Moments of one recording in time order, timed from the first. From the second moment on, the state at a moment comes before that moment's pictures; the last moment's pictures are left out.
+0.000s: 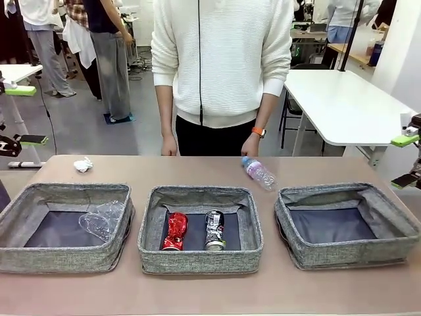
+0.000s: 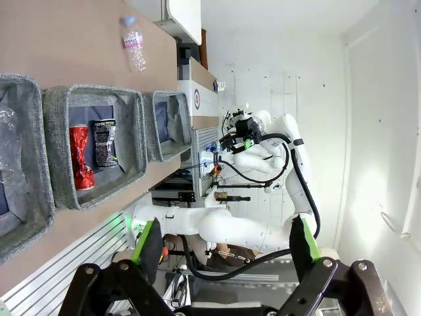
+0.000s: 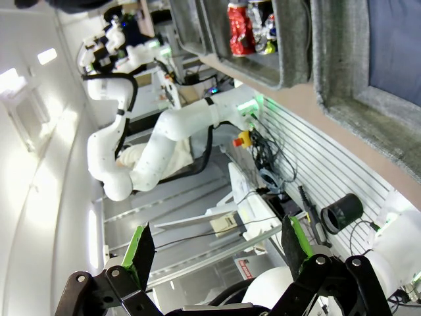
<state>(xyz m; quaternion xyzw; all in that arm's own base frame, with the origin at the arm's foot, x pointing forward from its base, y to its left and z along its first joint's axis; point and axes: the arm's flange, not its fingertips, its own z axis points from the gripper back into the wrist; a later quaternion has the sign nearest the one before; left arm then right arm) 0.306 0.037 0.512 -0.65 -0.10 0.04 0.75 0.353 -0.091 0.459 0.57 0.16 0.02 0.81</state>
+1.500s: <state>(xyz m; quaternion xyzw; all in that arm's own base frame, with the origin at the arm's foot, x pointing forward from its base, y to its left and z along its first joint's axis) 0.316 0.034 0.512 -0.62 -0.11 0.07 0.77 0.353 -0.091 0.459 0.57 0.16 0.02 0.81</state>
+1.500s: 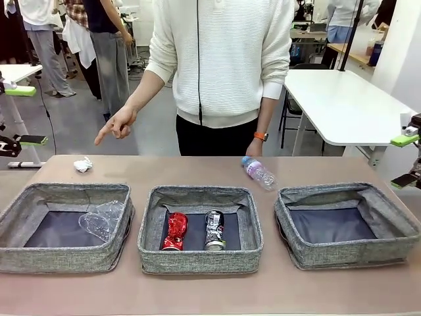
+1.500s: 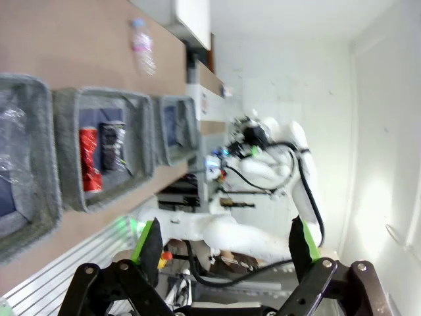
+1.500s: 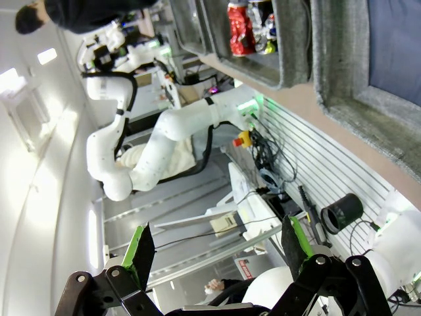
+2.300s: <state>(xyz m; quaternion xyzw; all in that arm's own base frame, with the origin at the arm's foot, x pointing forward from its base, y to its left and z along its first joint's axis) 0.515 0.022 0.482 -0.08 -0.14 0.28 0.95 0.353 -0.091 0.459 0.57 0.16 0.02 0.81</state>
